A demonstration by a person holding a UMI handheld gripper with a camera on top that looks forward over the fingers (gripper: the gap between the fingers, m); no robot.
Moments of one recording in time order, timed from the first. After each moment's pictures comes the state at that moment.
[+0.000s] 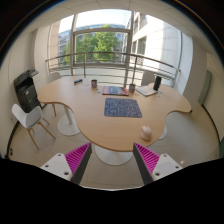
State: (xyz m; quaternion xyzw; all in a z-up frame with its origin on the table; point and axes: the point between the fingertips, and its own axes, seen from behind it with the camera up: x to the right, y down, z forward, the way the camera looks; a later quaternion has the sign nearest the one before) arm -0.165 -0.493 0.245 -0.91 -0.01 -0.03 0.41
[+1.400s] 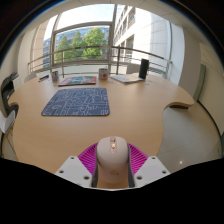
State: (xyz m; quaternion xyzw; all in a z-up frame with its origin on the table) arm 0.093 -0.244 -0.003 -0.90 0.03 -0.06 0.44
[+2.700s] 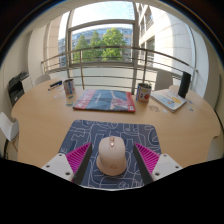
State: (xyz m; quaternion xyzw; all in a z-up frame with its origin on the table) arm -0.048 0.024 0.018 -0.90 -0.04 0.01 0.44
